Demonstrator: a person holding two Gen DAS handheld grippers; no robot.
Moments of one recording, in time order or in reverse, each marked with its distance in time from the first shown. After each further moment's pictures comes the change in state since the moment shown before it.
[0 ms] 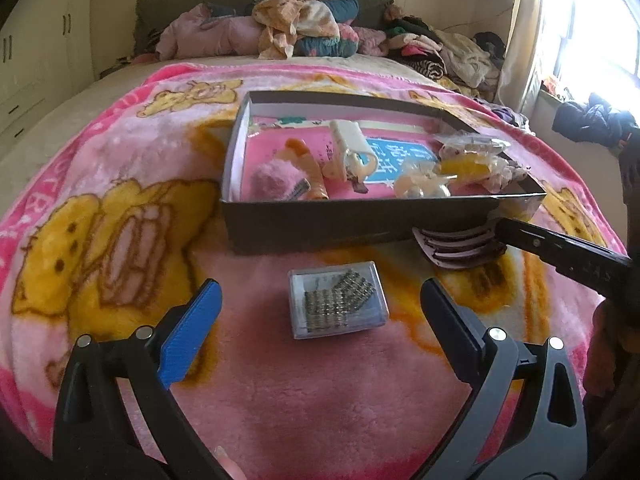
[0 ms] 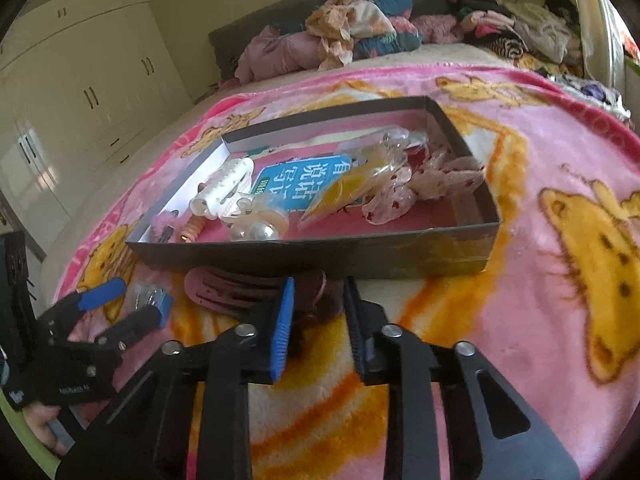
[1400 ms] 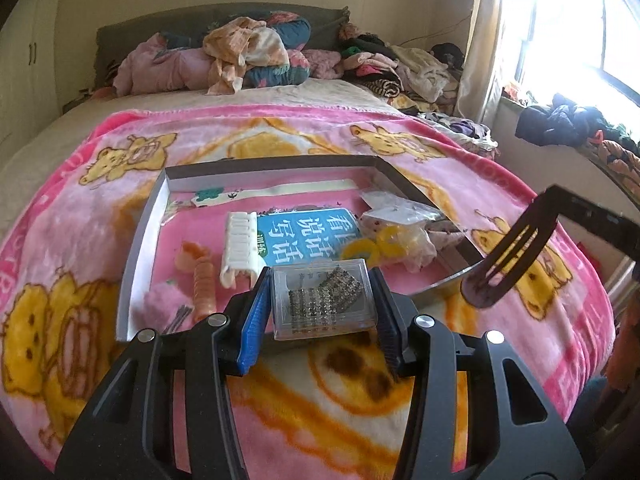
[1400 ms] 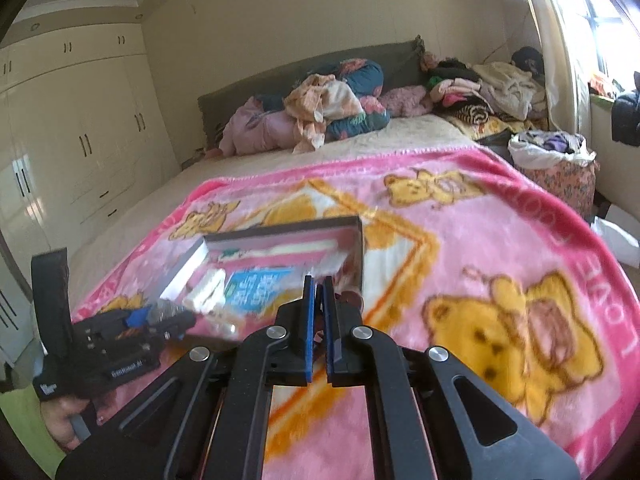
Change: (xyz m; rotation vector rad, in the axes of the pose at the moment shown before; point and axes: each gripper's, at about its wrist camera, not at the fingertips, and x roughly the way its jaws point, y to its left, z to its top) left arm 0.008 -0.067 0.064 0.076 -0.075 -0.114; right arm -0.114 -0.037 0.052 -0.036 -0.275 -0.107
